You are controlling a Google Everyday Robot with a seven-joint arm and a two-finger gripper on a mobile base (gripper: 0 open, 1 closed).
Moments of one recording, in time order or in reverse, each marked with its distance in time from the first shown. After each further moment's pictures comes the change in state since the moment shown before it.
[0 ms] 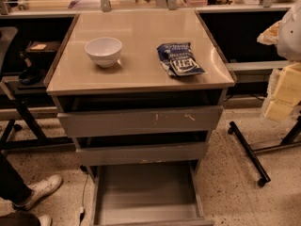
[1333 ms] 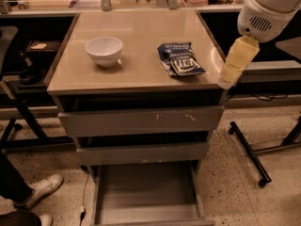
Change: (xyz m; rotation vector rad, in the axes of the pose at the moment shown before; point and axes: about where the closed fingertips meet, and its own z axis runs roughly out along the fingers) arm -0.021 -0.084 0.049 0.016 0.096 0.300
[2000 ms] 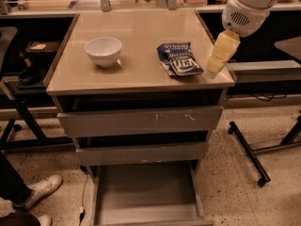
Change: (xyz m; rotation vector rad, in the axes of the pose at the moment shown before) arm -0.035 -0.028 0.025 -0.013 -0.006 0.040
